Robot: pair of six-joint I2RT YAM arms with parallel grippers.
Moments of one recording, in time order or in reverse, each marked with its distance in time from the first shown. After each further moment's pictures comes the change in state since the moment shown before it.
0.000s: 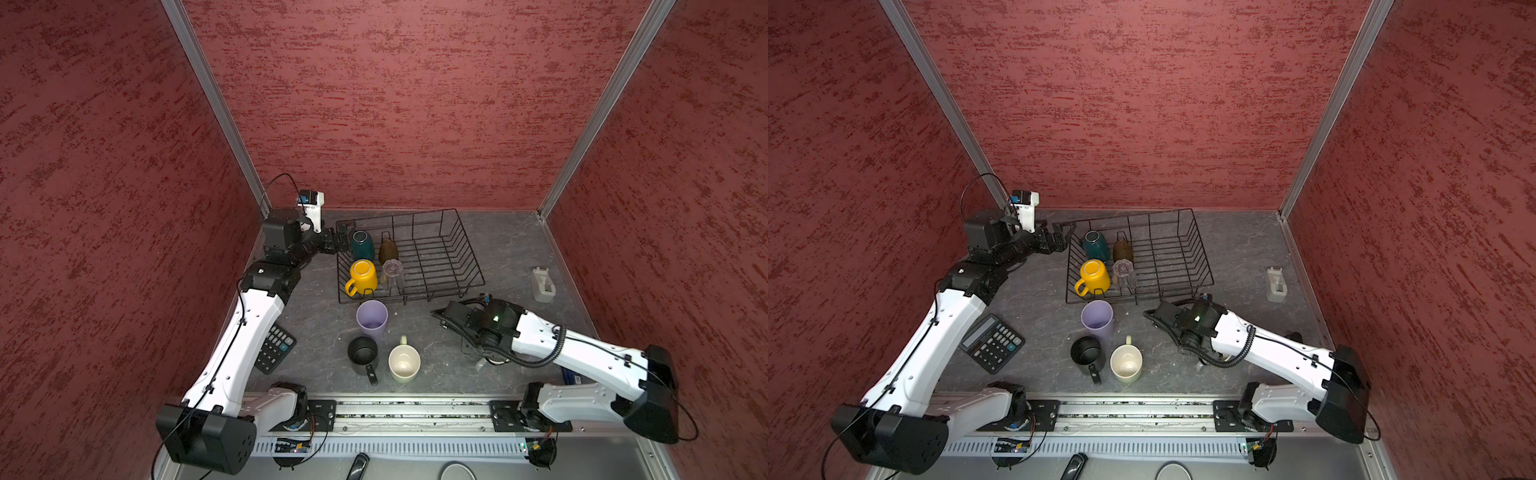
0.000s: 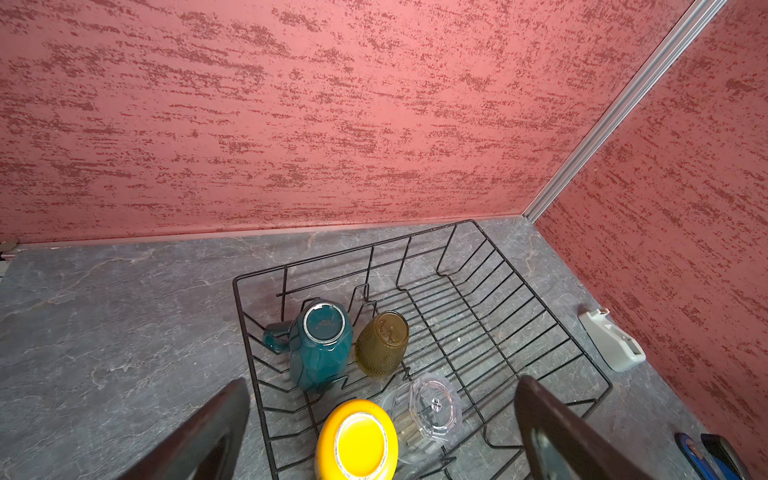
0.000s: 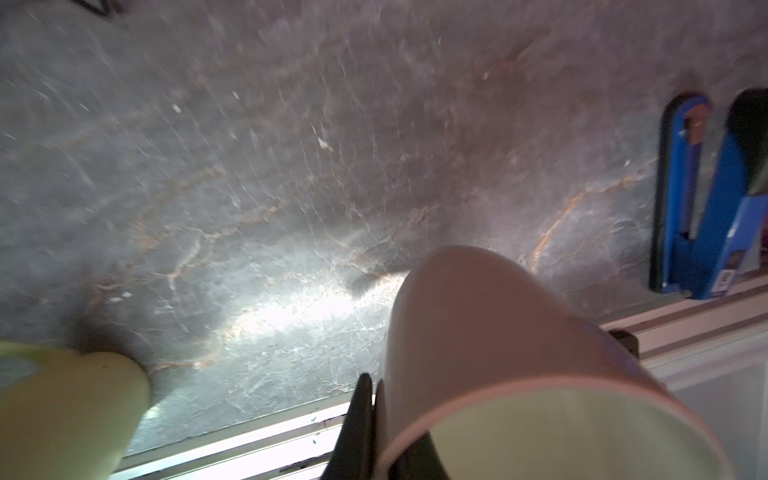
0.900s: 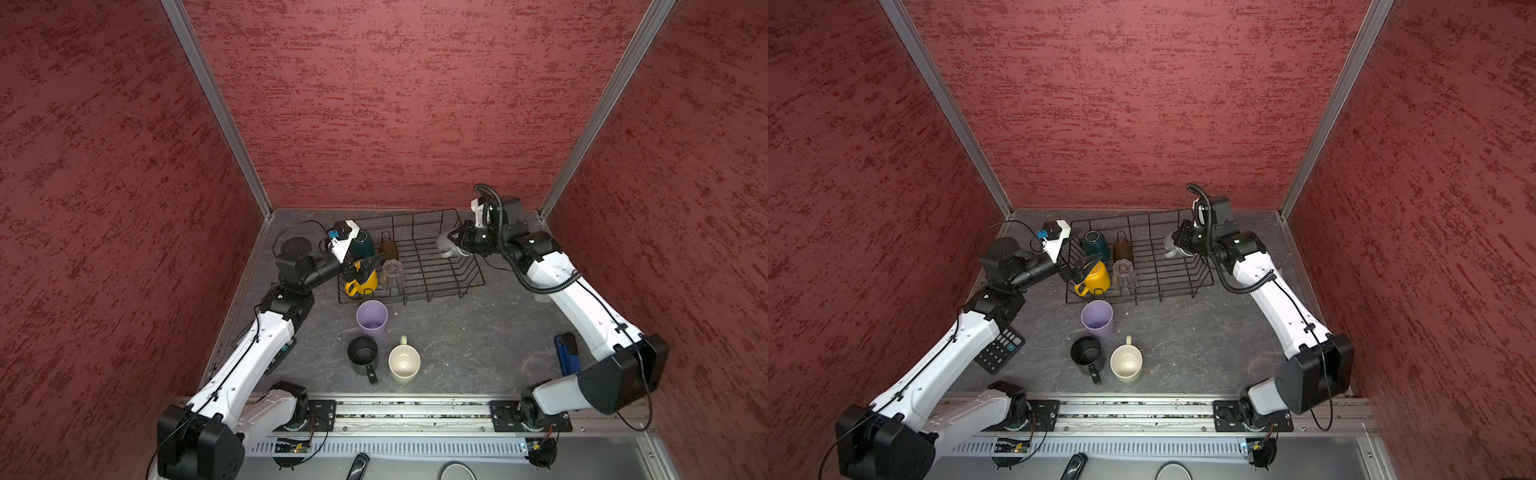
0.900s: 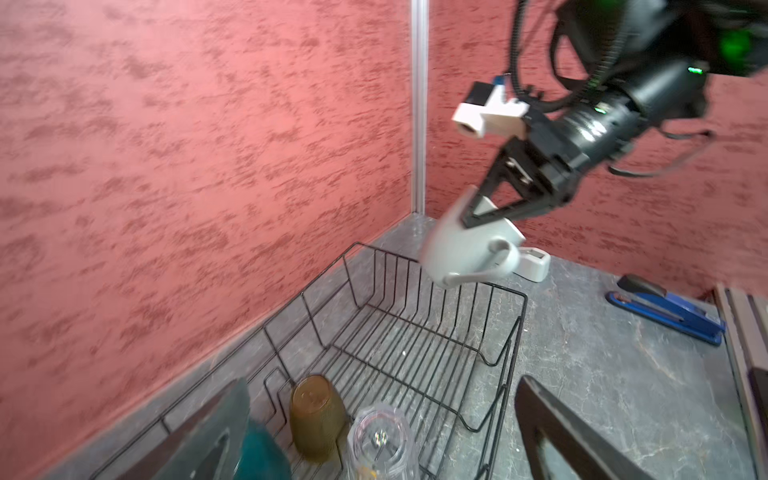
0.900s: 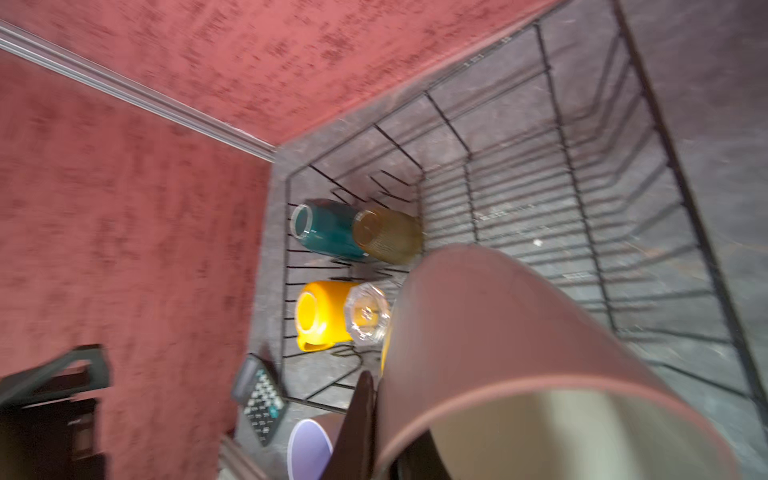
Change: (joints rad) left arm -0.120 -0.063 -0.321 0.516 0.341 0.354; right arm -0.663 0.208 0.332 0.795 -0.698 -0.513
